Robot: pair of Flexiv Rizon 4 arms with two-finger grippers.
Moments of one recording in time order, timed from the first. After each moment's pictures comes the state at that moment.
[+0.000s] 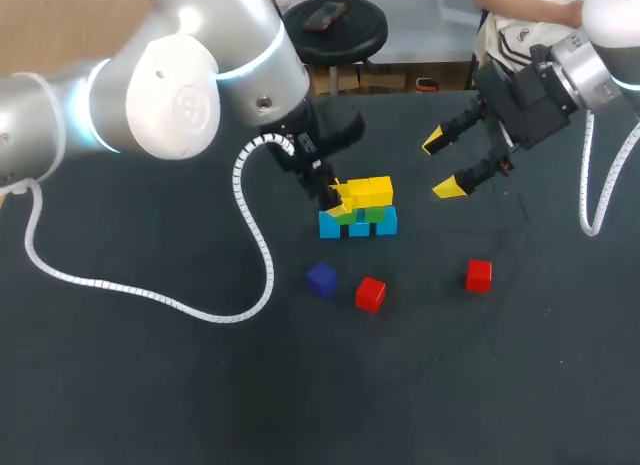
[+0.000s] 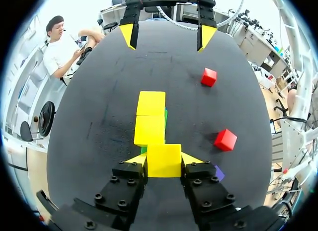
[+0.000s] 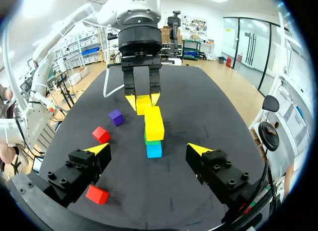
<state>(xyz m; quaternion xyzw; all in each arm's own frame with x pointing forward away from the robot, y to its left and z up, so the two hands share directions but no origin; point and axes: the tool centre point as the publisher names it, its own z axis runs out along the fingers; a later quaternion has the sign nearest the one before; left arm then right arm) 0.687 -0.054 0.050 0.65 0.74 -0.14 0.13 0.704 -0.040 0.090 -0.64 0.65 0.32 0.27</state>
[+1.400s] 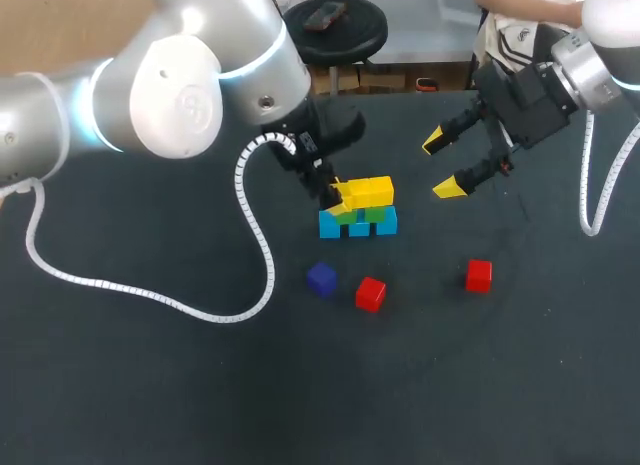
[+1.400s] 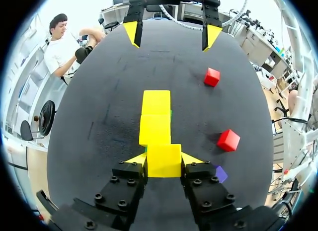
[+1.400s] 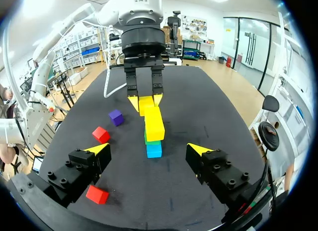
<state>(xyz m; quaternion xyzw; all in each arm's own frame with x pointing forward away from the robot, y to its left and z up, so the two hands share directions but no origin) 0.692 -0.055 0.048 0.65 0.74 -0.14 0.13 0.704 -0.040 0.090 -0.64 0.65 0.32 0.27</state>
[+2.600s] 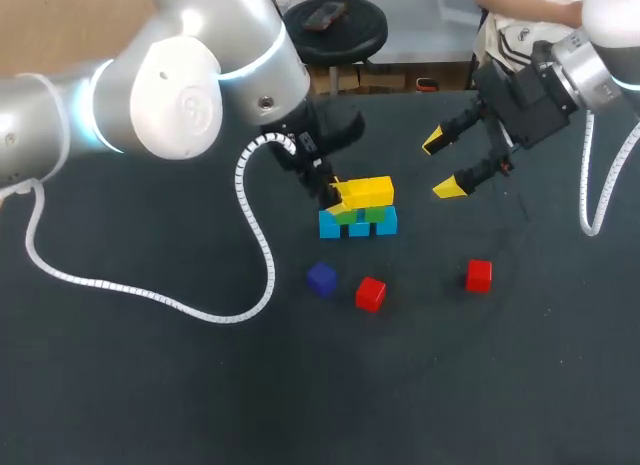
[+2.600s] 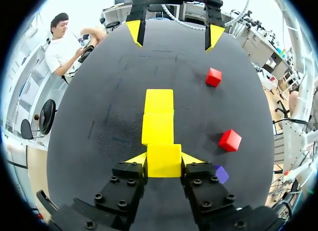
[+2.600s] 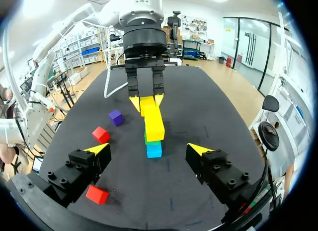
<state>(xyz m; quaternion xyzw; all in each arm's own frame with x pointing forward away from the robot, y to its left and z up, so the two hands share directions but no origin) 0.694 -0.054 0.046 0.64 0.74 -0.14 0.13 0.704 -0.040 0.090 -0.64 0.65 0.32 0.27</state>
